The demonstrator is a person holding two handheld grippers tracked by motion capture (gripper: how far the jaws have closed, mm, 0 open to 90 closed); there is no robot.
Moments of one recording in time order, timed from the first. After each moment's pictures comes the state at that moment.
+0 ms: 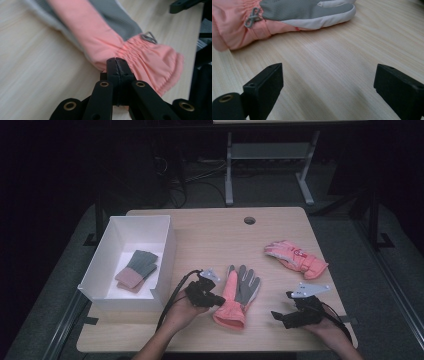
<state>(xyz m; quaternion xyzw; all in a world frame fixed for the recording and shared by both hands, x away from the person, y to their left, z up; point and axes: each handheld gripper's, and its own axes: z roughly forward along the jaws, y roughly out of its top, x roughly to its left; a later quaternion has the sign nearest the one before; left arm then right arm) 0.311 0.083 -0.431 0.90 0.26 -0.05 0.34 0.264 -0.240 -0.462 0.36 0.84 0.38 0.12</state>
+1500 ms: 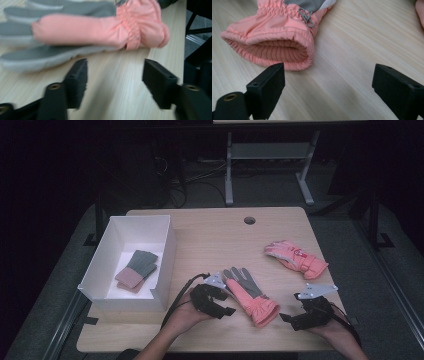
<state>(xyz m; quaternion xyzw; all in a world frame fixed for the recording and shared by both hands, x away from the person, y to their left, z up) 0.299 0.086 -0.434 0.90 0.22 -0.02 0.37 0.258 -0.254 -0.449 0.36 0.86 0.34 0.12</state>
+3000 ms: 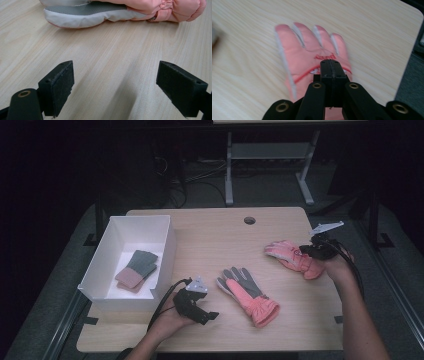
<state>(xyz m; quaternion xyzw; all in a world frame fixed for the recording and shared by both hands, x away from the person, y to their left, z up) 0.296 0.124 -0.452 0.90 0.25 0.01 0.37 0.422 -0.313 -0.407 0.43 0.83 0.29 0.19</state>
